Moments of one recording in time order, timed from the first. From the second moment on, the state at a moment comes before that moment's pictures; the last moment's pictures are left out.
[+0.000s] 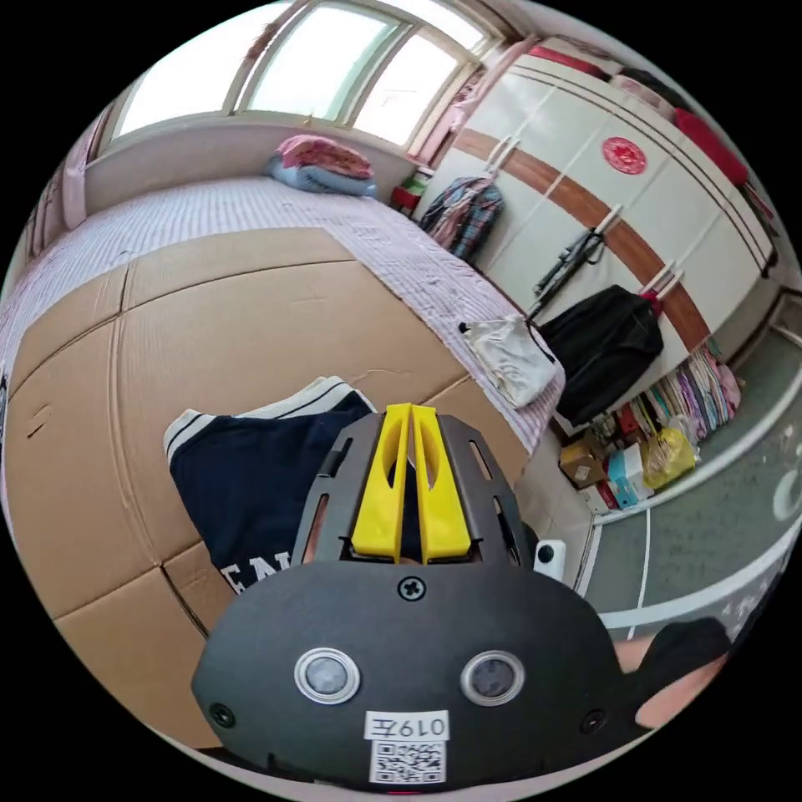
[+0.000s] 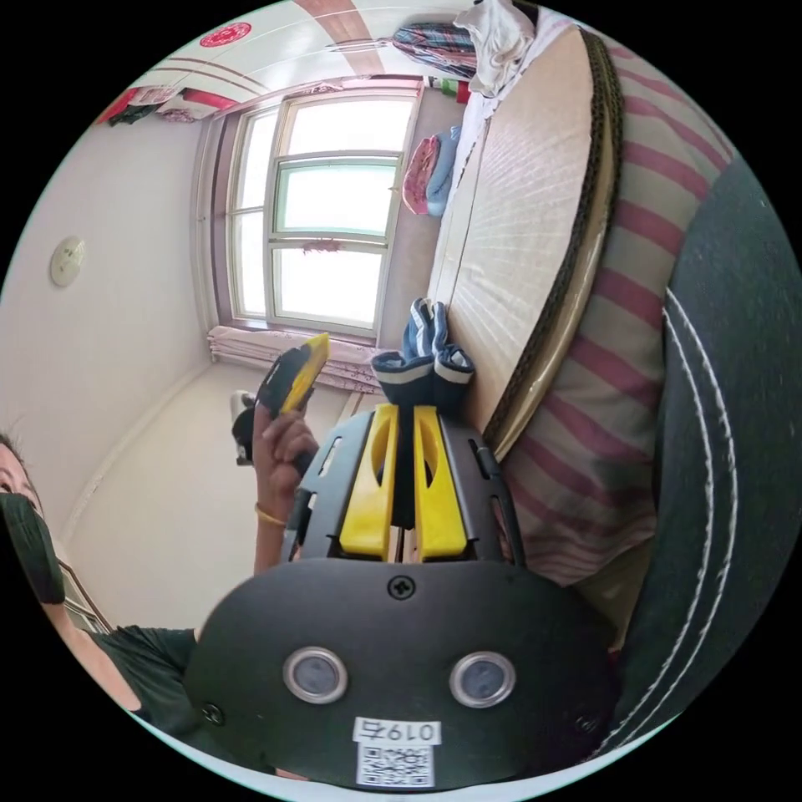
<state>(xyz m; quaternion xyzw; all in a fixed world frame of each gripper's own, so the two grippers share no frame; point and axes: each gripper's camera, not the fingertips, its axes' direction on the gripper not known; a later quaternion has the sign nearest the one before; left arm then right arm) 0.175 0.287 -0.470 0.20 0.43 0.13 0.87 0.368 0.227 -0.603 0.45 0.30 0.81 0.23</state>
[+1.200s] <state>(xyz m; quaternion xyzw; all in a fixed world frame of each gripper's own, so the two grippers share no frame) 0.251 0.729 -0.377 0.33 0.05 0.05 0.94 0.365 0.159 -0.382 0.17 0.40 0.78 0.45</state>
